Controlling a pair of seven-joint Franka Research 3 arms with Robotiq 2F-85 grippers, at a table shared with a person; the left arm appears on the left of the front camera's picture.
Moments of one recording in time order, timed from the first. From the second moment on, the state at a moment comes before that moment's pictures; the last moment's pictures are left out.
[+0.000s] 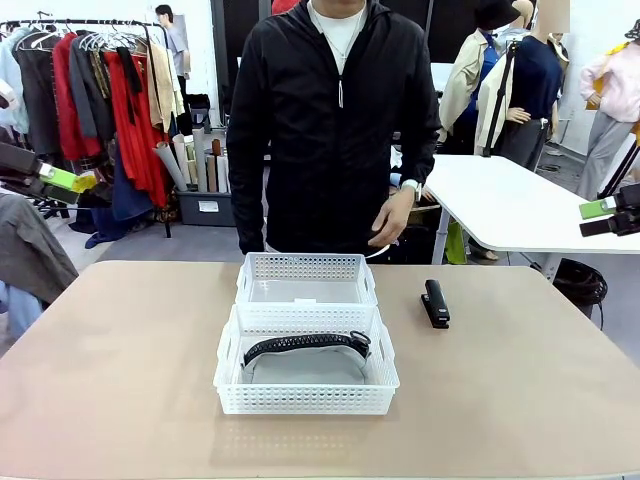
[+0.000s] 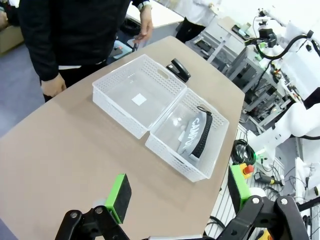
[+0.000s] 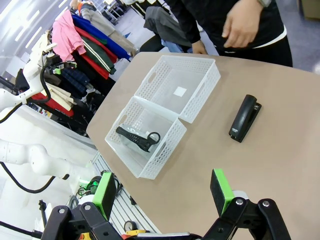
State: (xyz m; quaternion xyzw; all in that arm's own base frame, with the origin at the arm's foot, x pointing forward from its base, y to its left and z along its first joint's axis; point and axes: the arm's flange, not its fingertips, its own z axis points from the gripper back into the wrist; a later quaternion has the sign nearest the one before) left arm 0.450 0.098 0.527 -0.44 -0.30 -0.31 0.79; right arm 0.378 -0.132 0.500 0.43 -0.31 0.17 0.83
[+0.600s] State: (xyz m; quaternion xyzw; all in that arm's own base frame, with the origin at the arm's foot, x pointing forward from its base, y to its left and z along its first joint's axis) left arm 0.450 0.098 0.527 -0.45 -0.31 -0.31 0.78; right arm 0.378 -0.132 0.500 0.43 -0.31 0.17 0.83
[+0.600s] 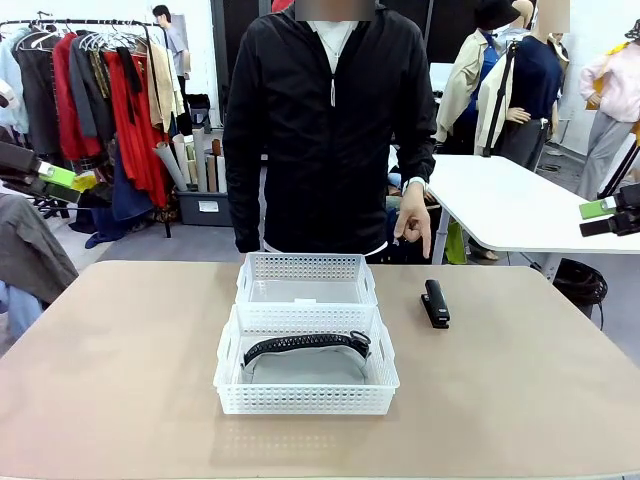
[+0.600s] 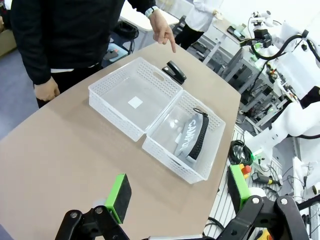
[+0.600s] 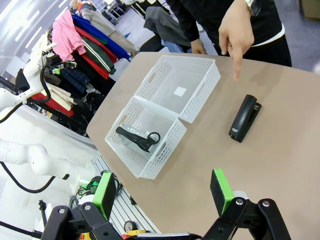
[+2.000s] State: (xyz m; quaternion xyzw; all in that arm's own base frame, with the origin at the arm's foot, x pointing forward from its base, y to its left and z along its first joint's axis) left arm 0.450 0.098 0.527 -0.45 -0.31 -0.31 0.78; right arm 0.418 -0.089 0.485 0.41 -0.26 0.17 0.86
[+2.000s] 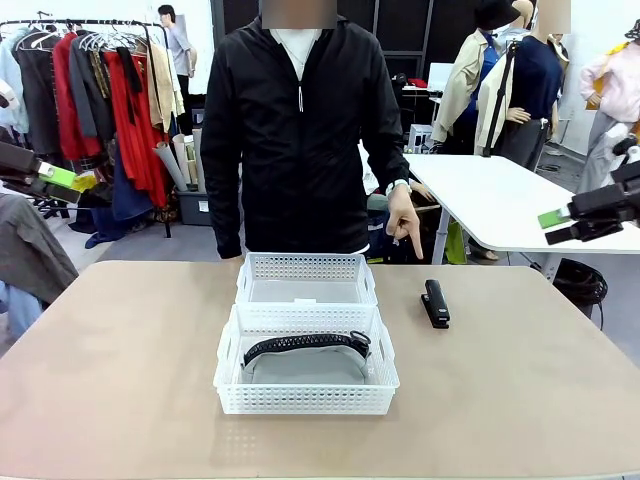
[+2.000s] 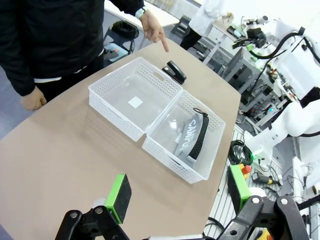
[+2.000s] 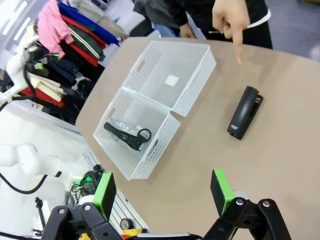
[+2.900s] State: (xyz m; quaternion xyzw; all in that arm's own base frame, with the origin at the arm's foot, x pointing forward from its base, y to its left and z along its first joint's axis) left arm 0.450 0.098 0.527 -0.45 -0.31 -0.31 0.78; right arm 0.519 -0.018 0.474 0.32 -0.16 0.16 0.92
